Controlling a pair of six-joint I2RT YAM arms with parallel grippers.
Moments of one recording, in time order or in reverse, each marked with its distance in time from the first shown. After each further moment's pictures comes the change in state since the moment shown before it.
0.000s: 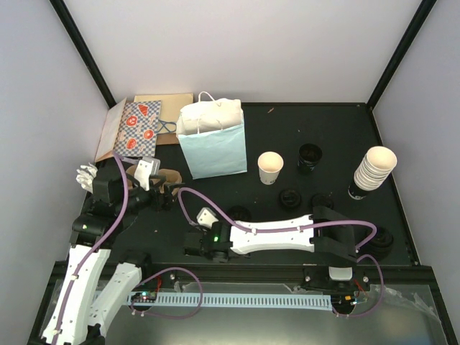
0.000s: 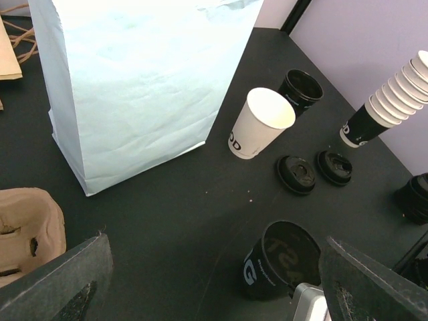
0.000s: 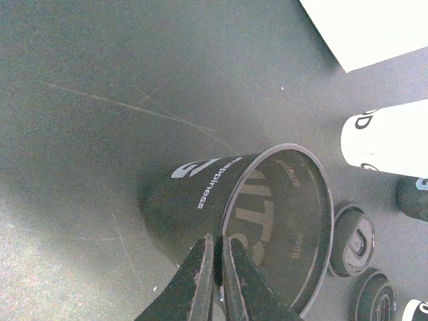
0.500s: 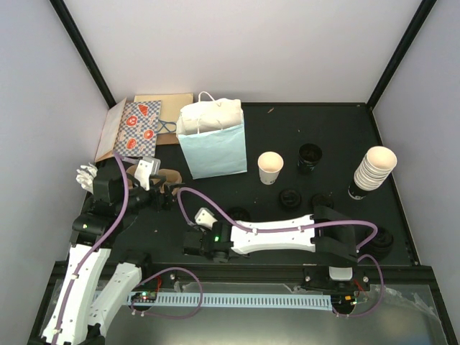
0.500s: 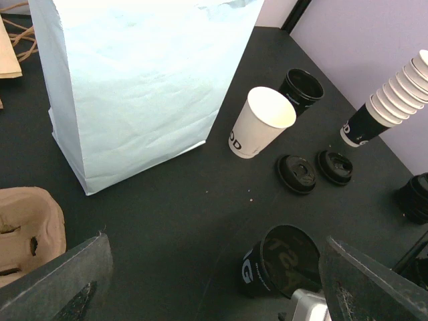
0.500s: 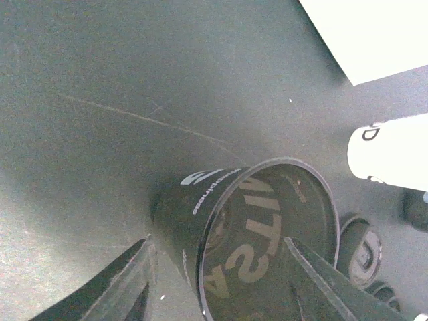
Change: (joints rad) left arm 0.000 0.004 0.000 0.000 0.000 0.000; right arm 0.000 0.006 -0.005 0.045 0.003 -0.026
